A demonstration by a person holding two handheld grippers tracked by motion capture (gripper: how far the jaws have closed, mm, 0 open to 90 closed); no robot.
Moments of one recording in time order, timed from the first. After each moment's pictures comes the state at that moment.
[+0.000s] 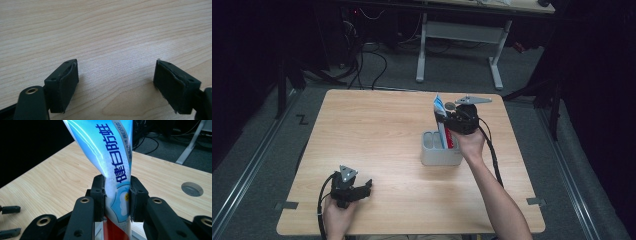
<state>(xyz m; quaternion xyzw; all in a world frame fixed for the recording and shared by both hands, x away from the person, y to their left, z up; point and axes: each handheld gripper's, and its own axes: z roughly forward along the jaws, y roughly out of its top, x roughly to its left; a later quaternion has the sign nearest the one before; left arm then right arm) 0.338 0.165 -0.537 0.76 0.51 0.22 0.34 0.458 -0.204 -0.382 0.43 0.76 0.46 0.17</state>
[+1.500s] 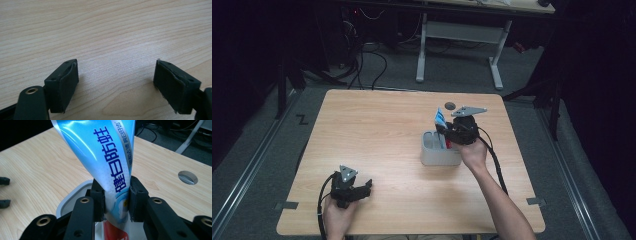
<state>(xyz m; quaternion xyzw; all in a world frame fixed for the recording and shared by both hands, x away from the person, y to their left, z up) 0.338 0.165 -0.537 0.76 0.51 0.22 0.34 0.438 -0.203 -0.398 0.40 0.80 0.41 0.19</state>
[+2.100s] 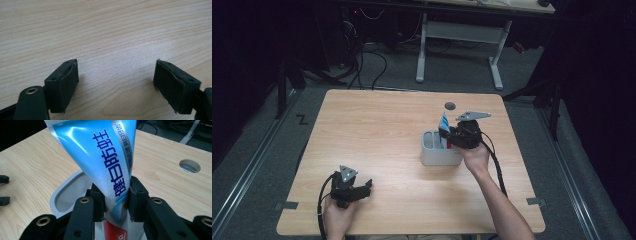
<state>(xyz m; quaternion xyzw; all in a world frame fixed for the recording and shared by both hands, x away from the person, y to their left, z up) 0.338 0.165 -0.537 0.76 0.51 0.22 0.34 0.434 -0.216 -0.414 0.42 0.79 0.41 0.17</state>
